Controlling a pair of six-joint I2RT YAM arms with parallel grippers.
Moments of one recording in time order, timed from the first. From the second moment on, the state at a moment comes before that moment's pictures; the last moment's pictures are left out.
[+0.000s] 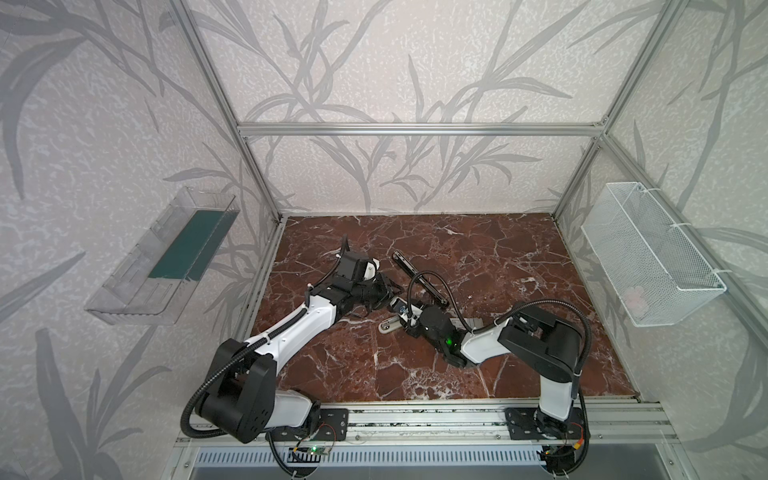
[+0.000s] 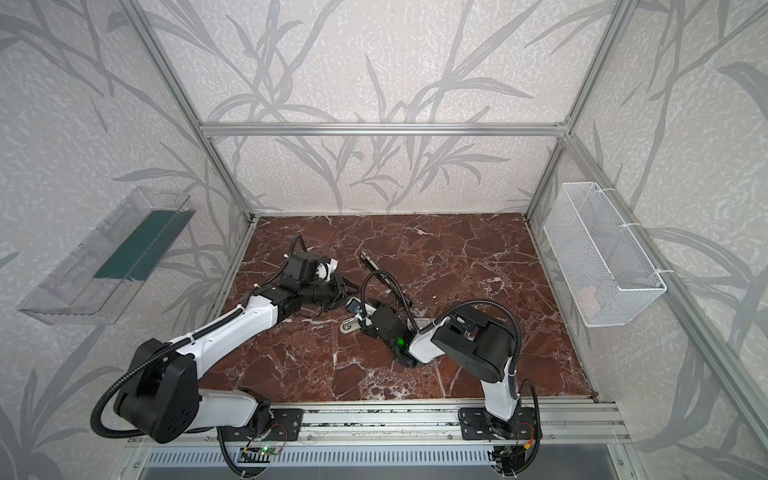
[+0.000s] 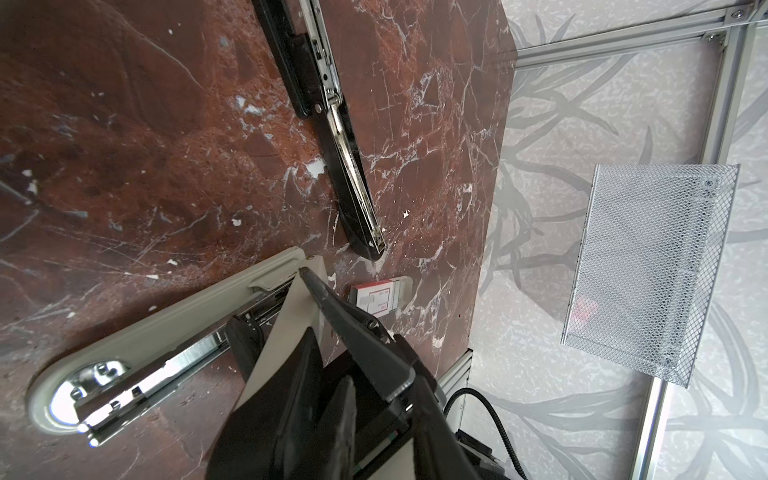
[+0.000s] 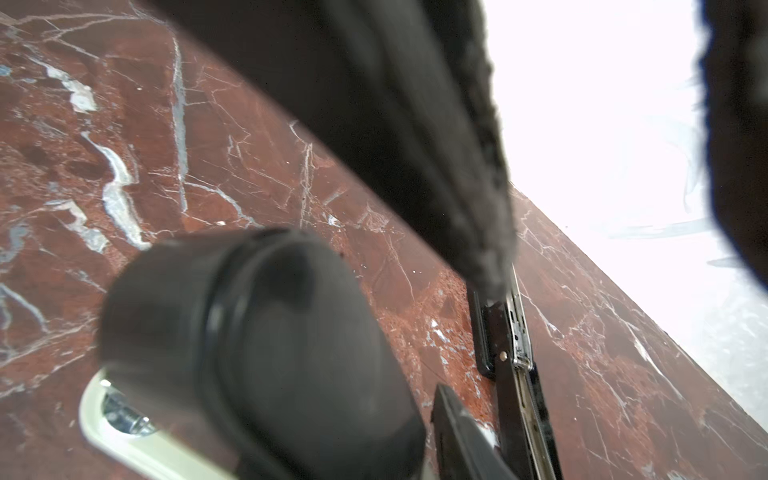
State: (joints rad) left arm -0.41 1.37 0.85 -0.22 0.55 -0.99; right arm 0.99 1.92 0.71 0.87 0.34 -0.33
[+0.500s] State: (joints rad) left arm -0.38 1.14 0.76 -0.40 0.44 -0.91; right arm 1.00 1.92 0.71 0.86 0.34 -0.33
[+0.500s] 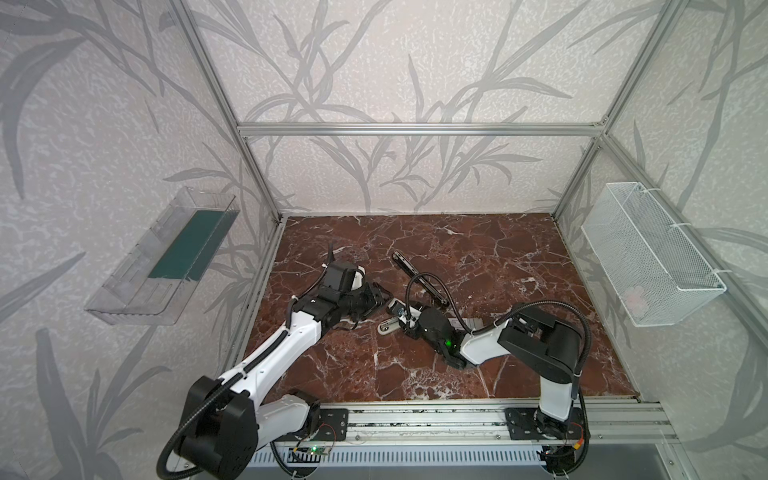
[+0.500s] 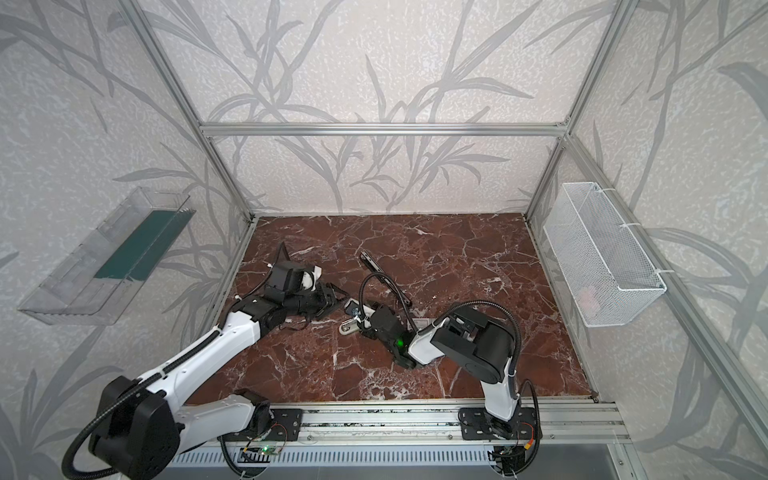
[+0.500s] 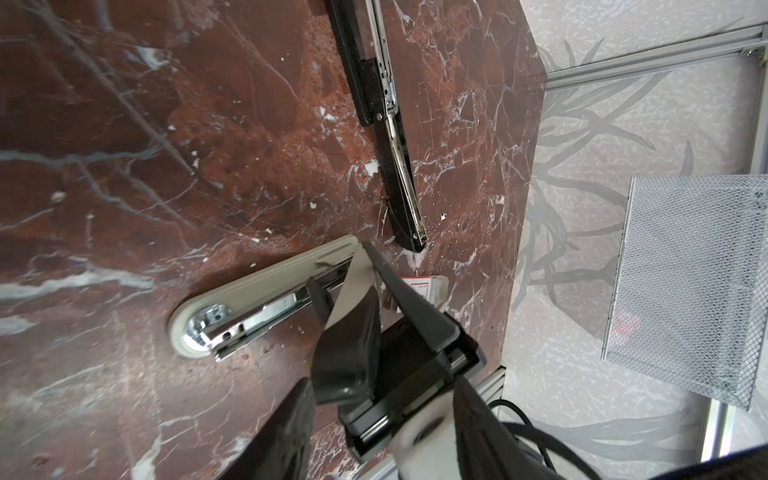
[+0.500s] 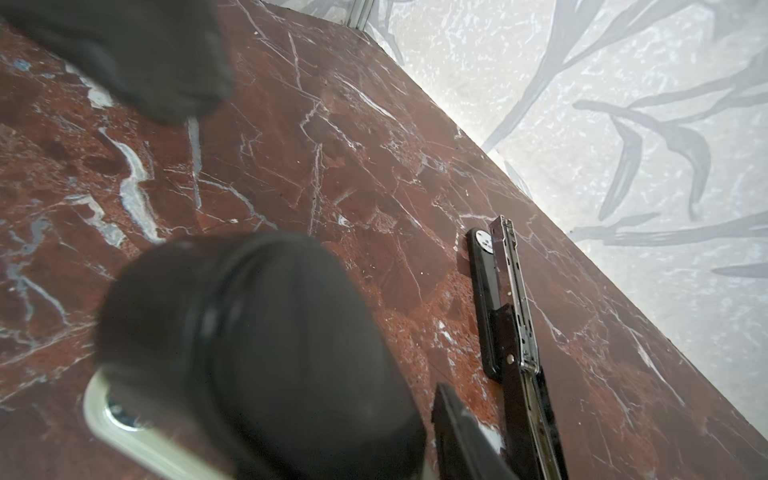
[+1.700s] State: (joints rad) left arm -0.53 1.16 0.83 -0.58 0.21 0.02; right arm 1.00 1.92 0.71 0.86 0.31 -0.31
